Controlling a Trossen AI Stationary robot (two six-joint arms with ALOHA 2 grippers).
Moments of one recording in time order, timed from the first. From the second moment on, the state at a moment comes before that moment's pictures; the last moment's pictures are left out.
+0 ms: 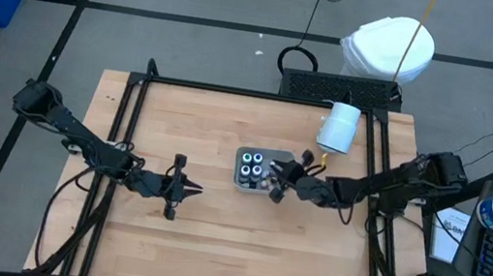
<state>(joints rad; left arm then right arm) -0.44 1.17 0.43 0.27 -0.50 0.20 0.16 1.52 0.55 0.51 0.70 0.21</state>
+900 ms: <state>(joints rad) -0.44 1.17 0.43 0.27 -0.50 0.20 0.05 1.70 0.55 0.57 0.62 0.24</state>
